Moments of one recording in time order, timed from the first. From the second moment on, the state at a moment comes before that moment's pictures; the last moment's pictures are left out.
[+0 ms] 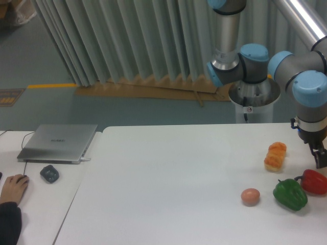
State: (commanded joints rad) arm 2.56 -1.89 -1.56 -1.31 1.79 1.81
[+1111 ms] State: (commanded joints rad) arm 2.56 -1.98 -1.60 -1.18 1.79 1.74
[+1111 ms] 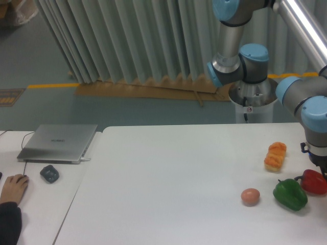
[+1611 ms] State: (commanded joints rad) arm 2.55 -1.99 -1.60 -1.18 1.79 1.70
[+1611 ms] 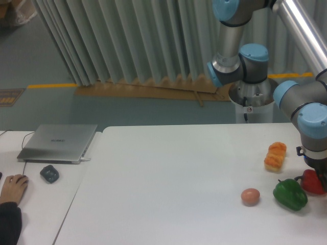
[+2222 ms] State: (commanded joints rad) arm 2.54 -2.00 -1.60 -1.16 1.79 1.64
